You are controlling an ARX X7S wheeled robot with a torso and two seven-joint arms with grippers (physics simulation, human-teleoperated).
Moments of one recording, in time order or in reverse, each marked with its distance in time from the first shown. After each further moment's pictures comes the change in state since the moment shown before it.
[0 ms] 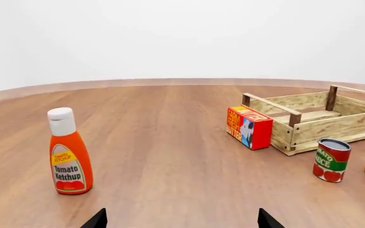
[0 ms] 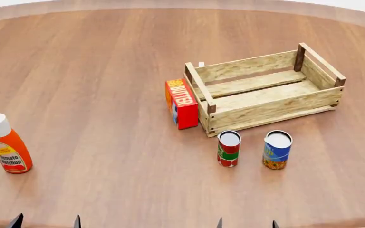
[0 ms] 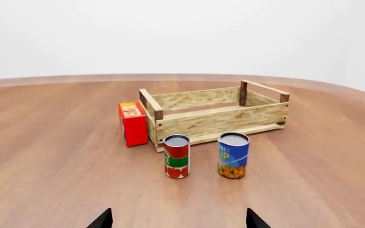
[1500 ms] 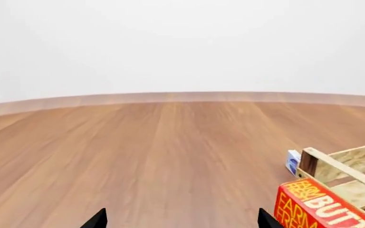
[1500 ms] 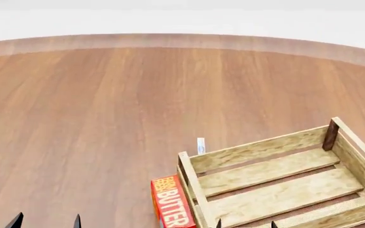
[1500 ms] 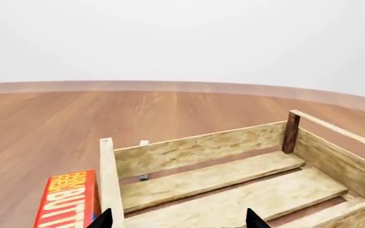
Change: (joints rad) left arm -0.010 -0.064 0.079 0.000 -0.058 0.006 -0.079; right arm 0.021 0.068 -0.087 0.010 0.061 0.019 0.084
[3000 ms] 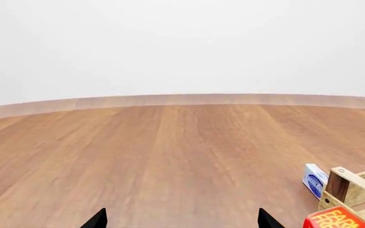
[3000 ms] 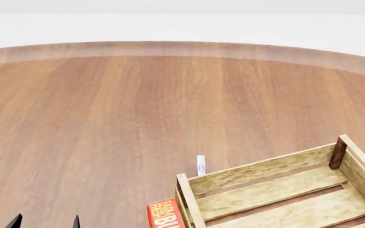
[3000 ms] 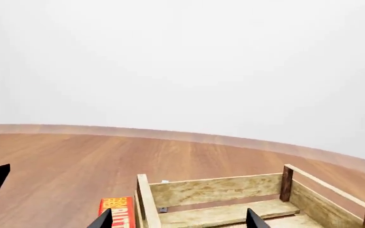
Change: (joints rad) left arm -0.010 -0.037 0.044 -0.026 -0.033 0.027 -0.045; right arm -0.657 0.171 -0.114 -0.400 -0.200 -0.480 0.201
